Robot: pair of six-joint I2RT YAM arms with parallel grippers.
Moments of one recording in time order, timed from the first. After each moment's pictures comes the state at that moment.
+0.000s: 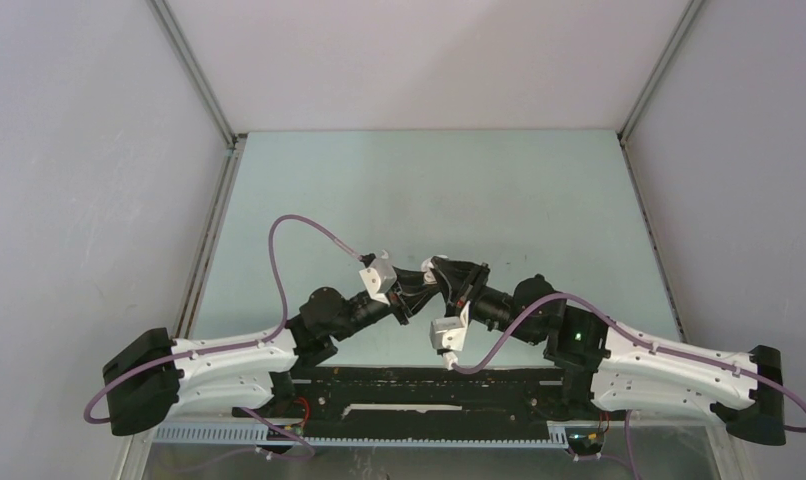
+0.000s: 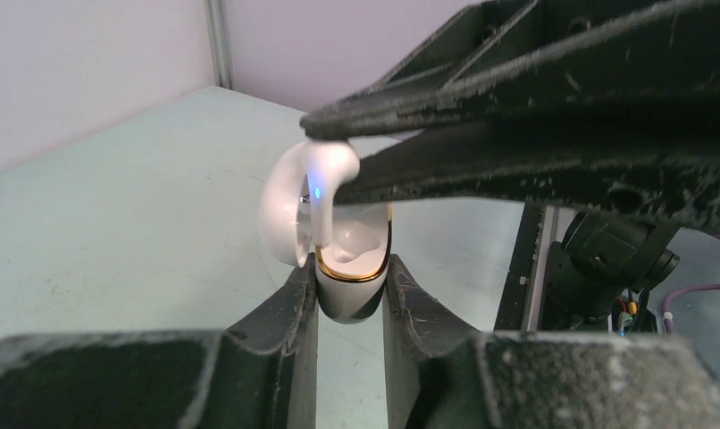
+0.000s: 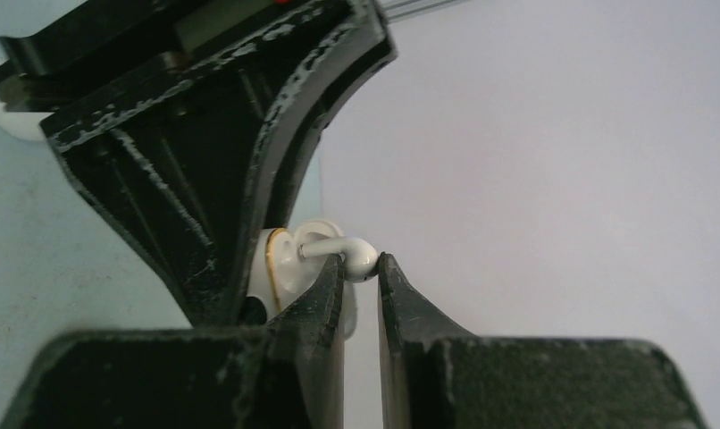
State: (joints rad) left arm -1.08 1.02 0.37 0.85 0.03 -0.10; right arm 1.21 0.83 0.68 0.10 0.12 -1.22
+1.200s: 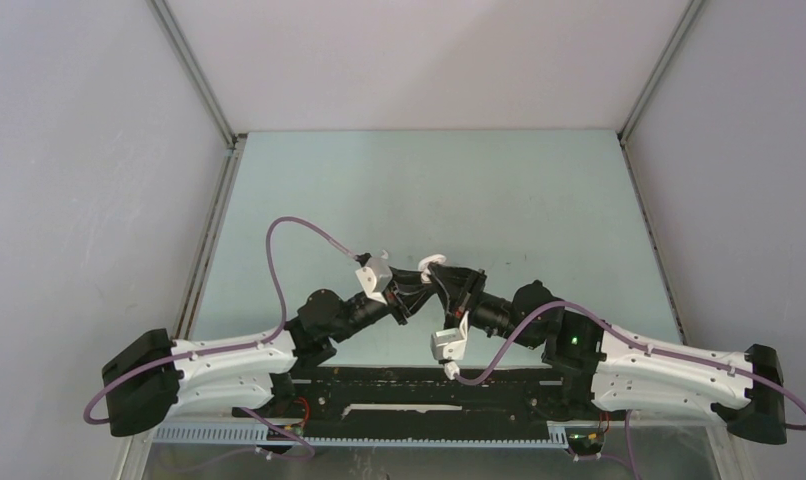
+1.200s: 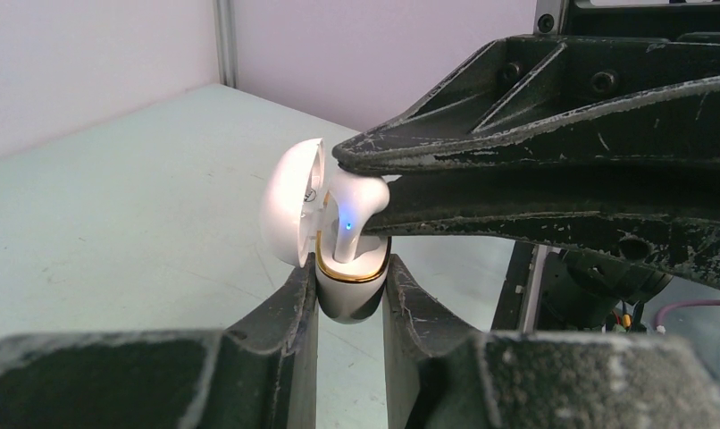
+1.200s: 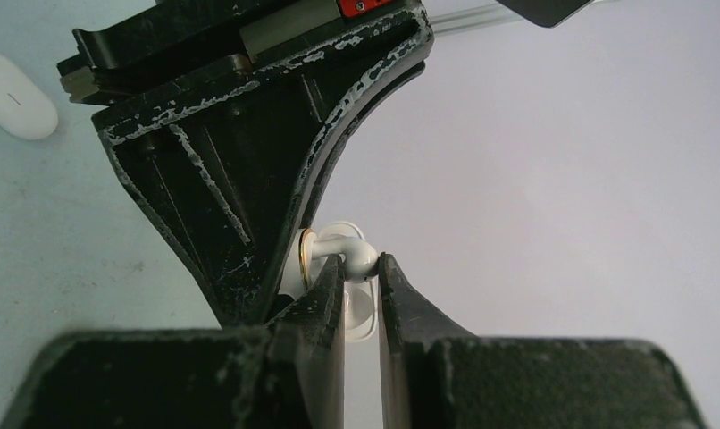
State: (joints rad) left arm -1.08 1.02 0.35 0.88 0.00 -0.14; right arm 1.22 0.82 0.60 0.17 0.08 -1.30
